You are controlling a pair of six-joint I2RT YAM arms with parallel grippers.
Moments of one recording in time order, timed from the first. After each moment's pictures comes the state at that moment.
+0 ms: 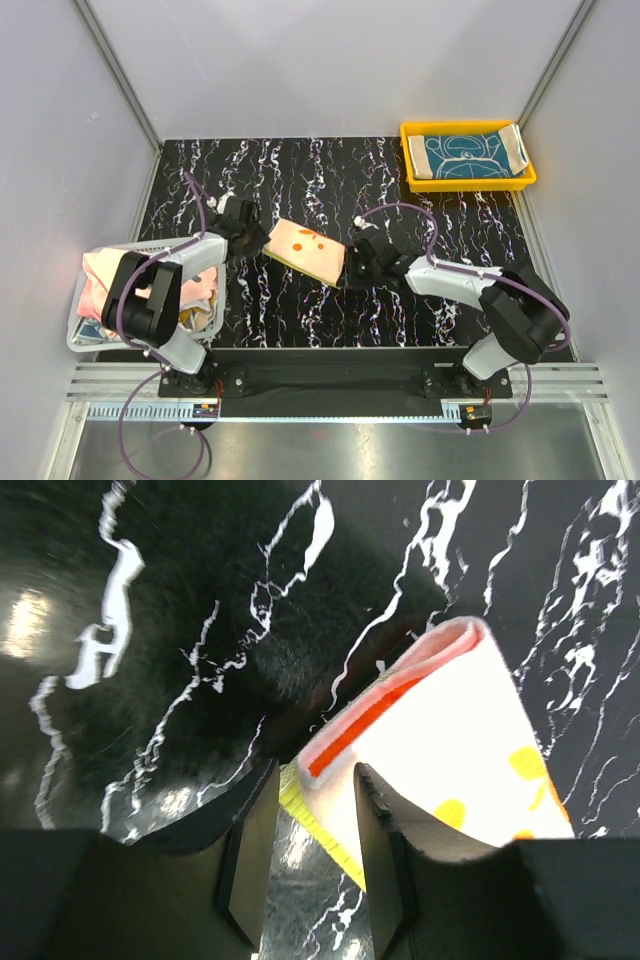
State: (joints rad) left arm -0.29 1.59 0.83 -0.13 -0.11 -0.83; right arm 0.77 1.55 0.80 -0.11 -0.06 0.72
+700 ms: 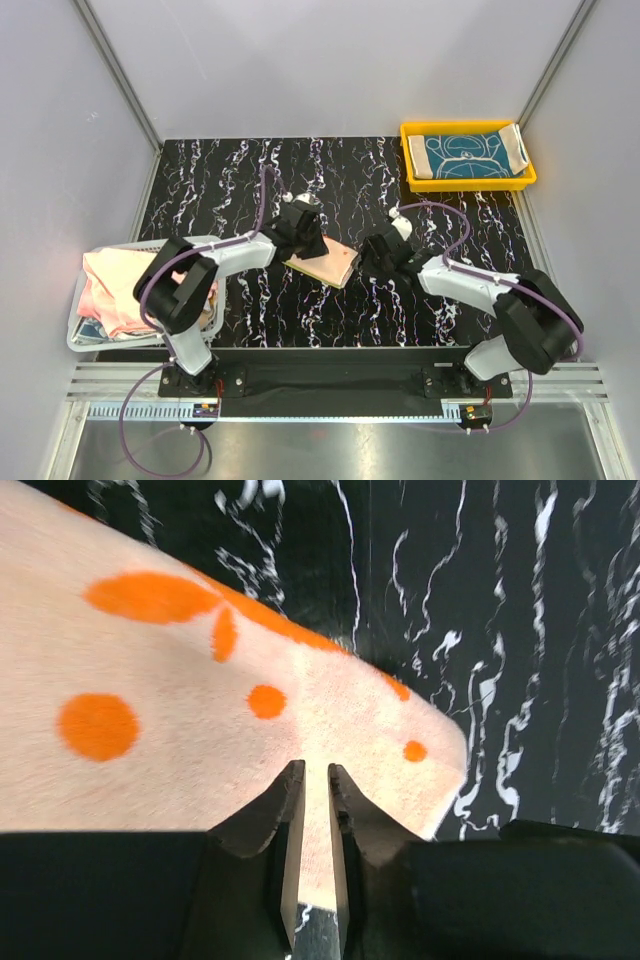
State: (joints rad) left arm -0.65 1.71 1.01 -0.10 -0.02 -0.76; right arm 0.70 1.44 0.77 -0.14 0.20 0.94
